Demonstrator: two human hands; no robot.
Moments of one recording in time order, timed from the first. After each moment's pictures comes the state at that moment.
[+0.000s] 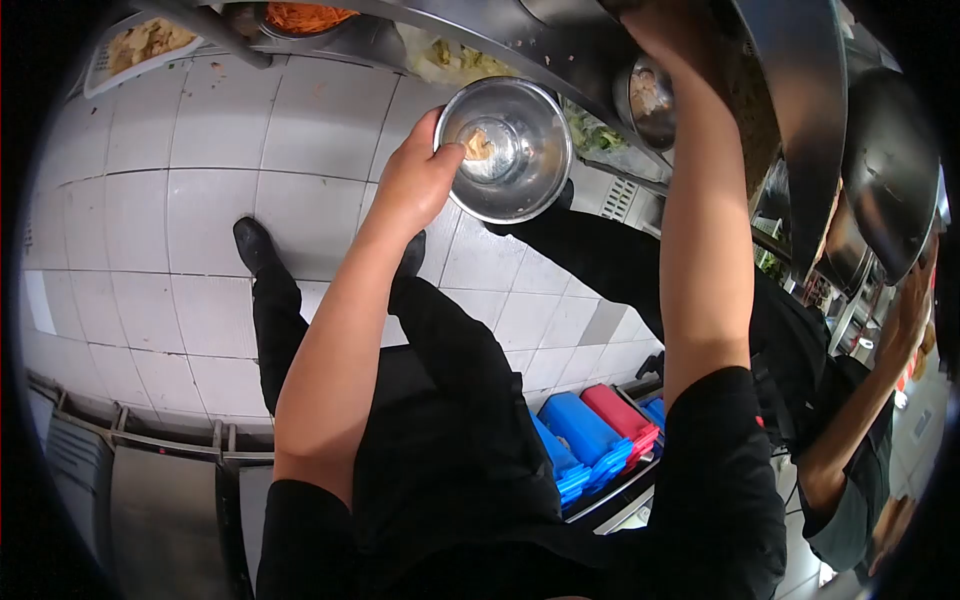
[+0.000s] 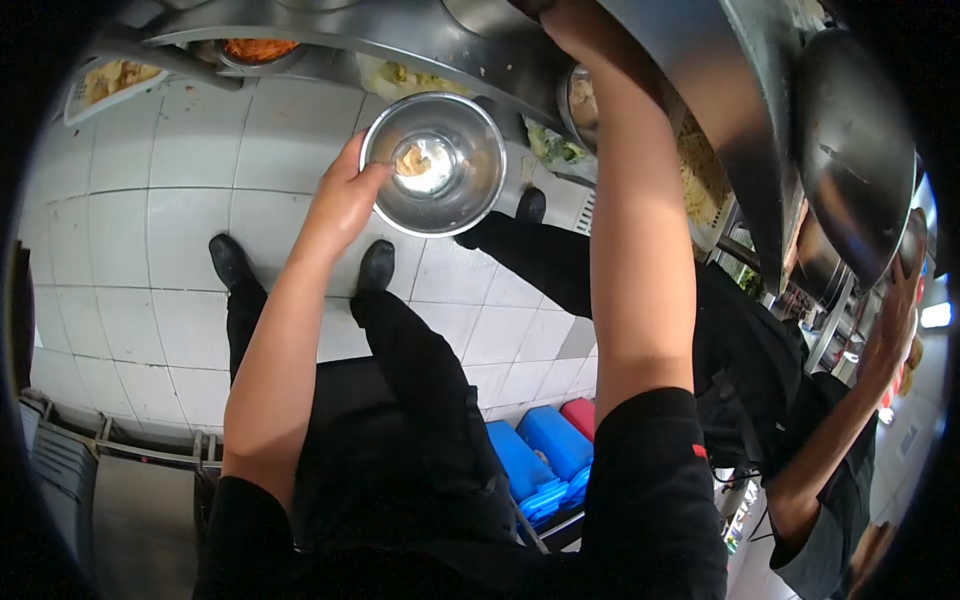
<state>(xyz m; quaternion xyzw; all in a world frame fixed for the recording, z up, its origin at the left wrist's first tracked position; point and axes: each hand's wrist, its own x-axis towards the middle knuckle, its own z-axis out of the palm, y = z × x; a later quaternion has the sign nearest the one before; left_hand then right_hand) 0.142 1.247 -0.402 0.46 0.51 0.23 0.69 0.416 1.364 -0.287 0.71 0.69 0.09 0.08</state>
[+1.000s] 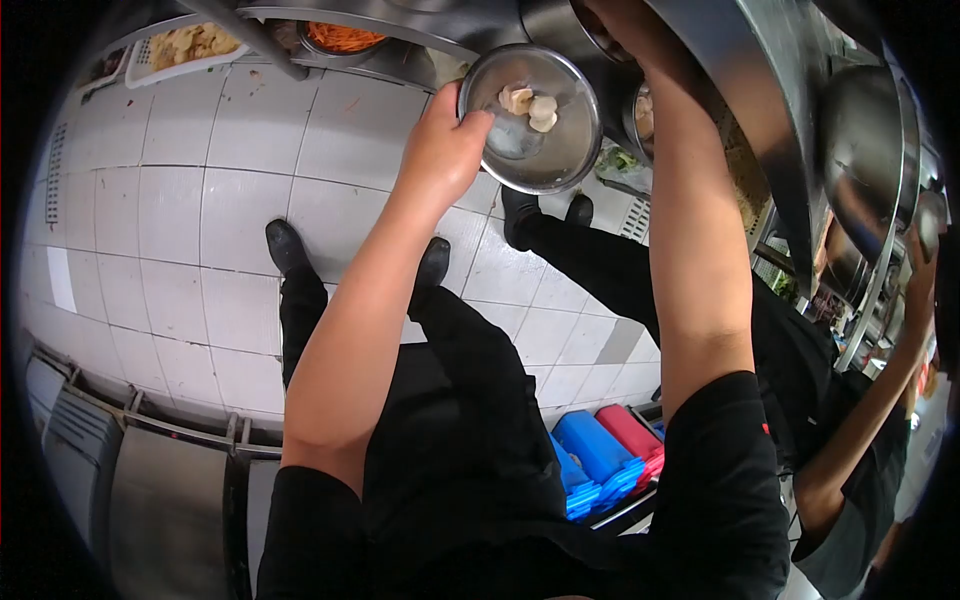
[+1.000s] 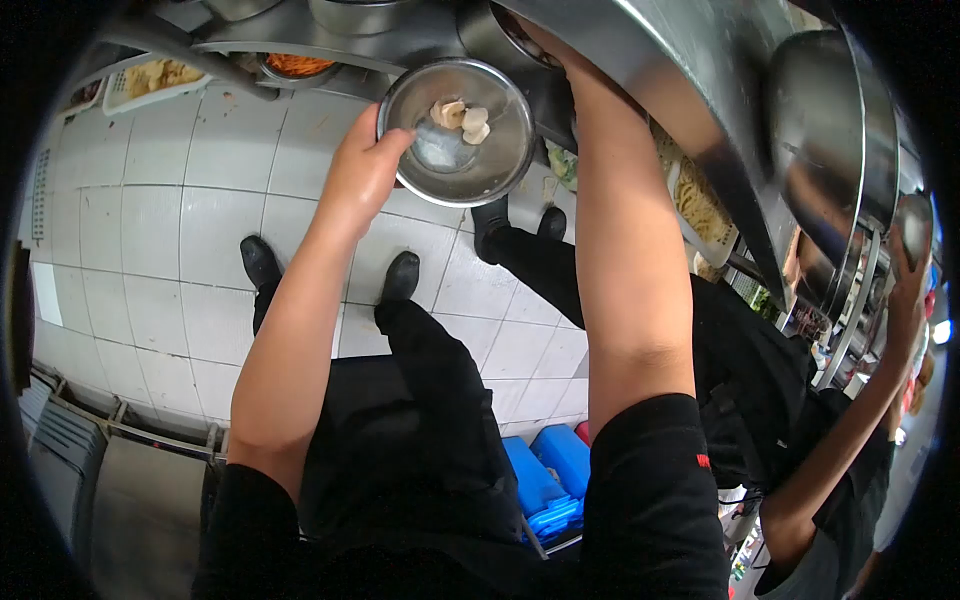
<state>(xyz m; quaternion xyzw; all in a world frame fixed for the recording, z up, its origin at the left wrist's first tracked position) 0.142 1.288 -0.354 0.45 0.52 0.32 0.65 0.404 1.389 -0.320 0.70 0.71 -0.01 -0.11</state>
